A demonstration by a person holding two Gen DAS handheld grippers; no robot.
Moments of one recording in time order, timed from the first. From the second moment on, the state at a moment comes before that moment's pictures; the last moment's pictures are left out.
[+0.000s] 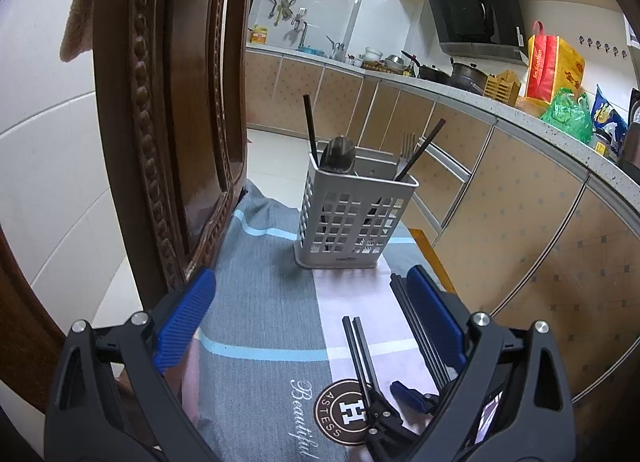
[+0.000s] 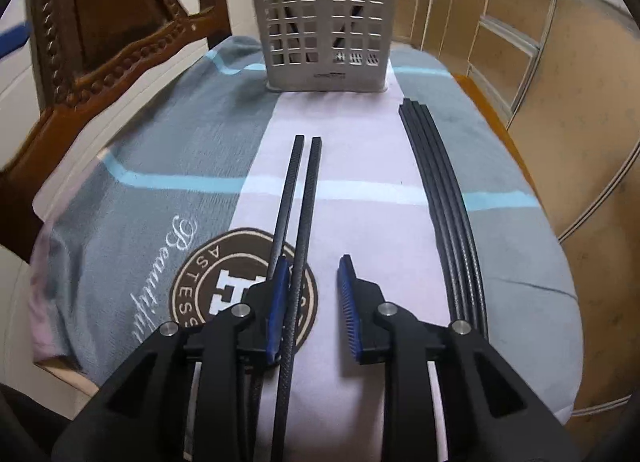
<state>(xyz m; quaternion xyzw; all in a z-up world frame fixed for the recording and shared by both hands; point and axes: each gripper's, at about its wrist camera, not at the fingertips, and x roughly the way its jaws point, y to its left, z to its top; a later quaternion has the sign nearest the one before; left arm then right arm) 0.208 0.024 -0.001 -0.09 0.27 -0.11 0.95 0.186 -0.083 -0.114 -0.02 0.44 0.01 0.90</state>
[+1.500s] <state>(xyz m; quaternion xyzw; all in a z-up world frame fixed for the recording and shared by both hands) 0.296 -0.065 -0.084 0.01 0.46 -0.10 0.88 0.206 -0.210 -0.012 0.13 0.37 0.11 0.91</state>
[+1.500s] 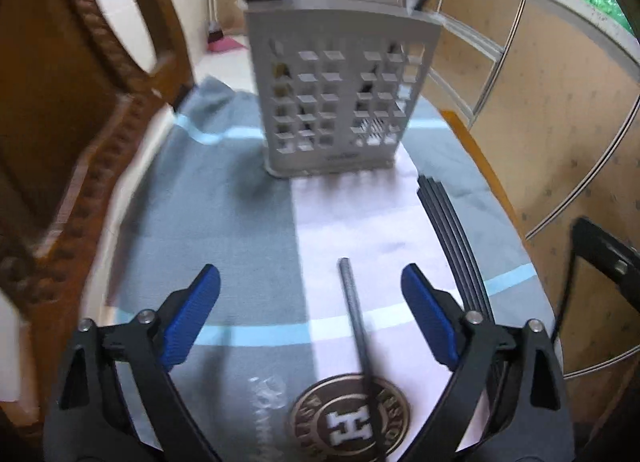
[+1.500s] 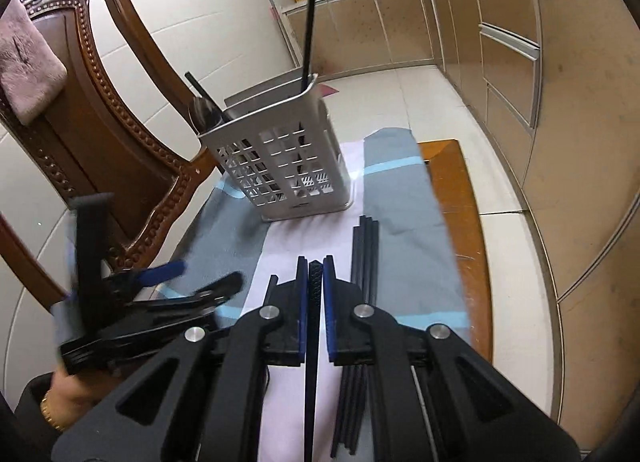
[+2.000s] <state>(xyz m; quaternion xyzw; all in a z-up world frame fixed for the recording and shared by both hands) 0.331 -0.105 -0.127 0.03 0.53 -0.13 0.84 0.196 -0.212 -0.011 0.13 0.37 0.12 0.91</state>
